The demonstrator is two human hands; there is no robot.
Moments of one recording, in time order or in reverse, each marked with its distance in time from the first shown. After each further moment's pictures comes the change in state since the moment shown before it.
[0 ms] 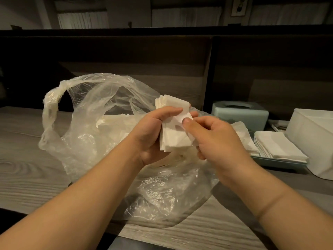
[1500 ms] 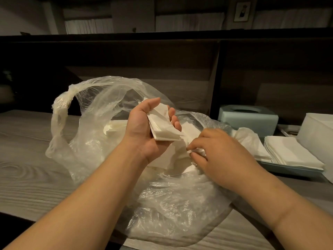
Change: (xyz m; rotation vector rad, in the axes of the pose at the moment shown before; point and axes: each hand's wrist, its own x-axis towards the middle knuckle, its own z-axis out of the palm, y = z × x) left_hand 0.006 0.018 -0.020 -0.475 0.240 0.024; right_hand 0.017 0.019 -0.010 -1.136 -0.210 -0.464
